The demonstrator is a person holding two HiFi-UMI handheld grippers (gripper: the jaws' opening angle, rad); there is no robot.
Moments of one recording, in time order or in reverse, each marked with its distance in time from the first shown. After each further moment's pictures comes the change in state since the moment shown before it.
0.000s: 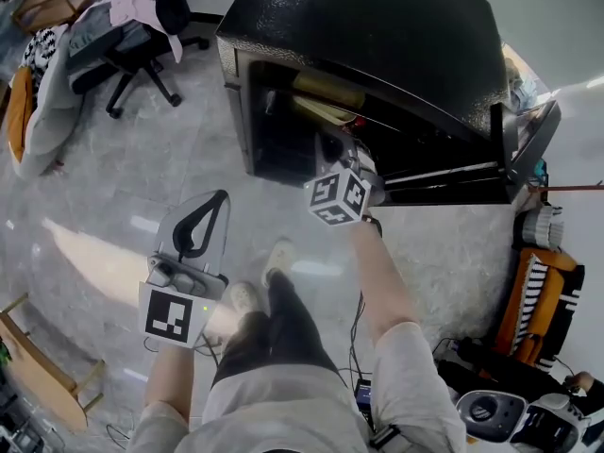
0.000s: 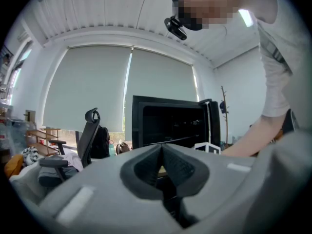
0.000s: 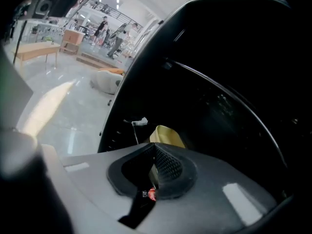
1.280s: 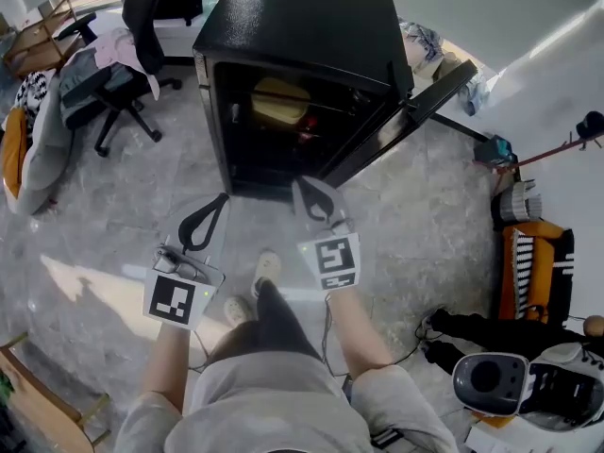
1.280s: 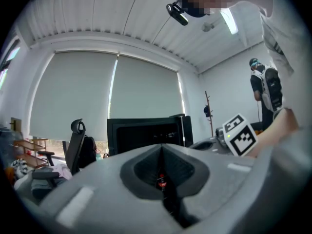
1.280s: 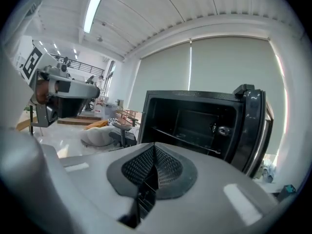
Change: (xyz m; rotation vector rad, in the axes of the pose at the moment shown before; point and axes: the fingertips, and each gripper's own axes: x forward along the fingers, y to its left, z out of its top) left arm -0.074 -0.100 0.068 0.055 -0.064 -0.139; right arm -0.268 0.026 0.068 0.530 -0.326 -0.071
